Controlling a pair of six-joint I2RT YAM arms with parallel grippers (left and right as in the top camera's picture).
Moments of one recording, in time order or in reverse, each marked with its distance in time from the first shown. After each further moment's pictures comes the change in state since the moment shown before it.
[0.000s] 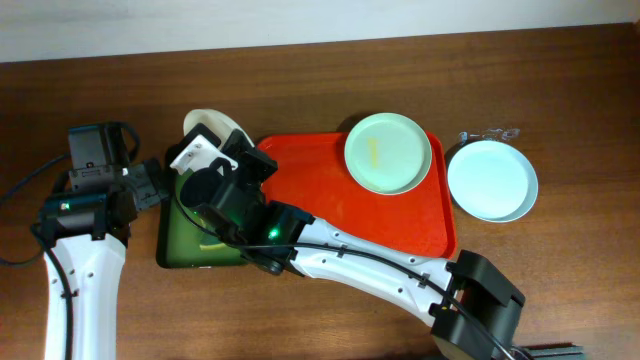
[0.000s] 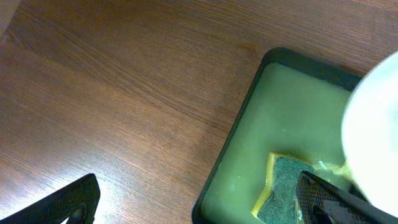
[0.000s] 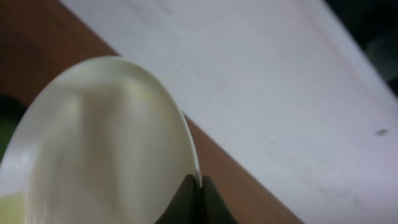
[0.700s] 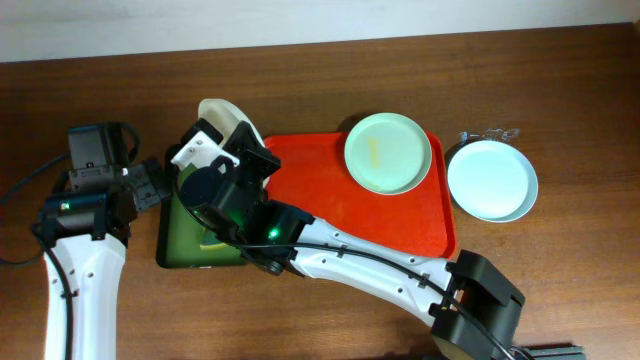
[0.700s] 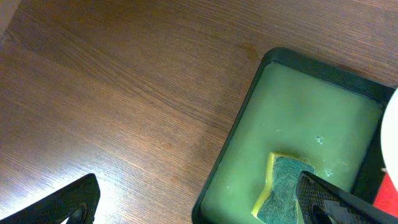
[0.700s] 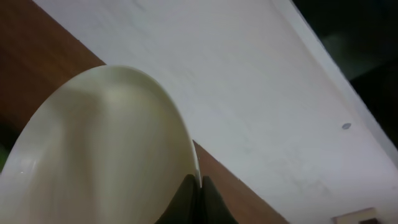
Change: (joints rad) left arm 0.000 0.000 0.000 0.000 0.000 0.000; right arm 0.002 0.000 0.000 0.035 0.081 -0.031
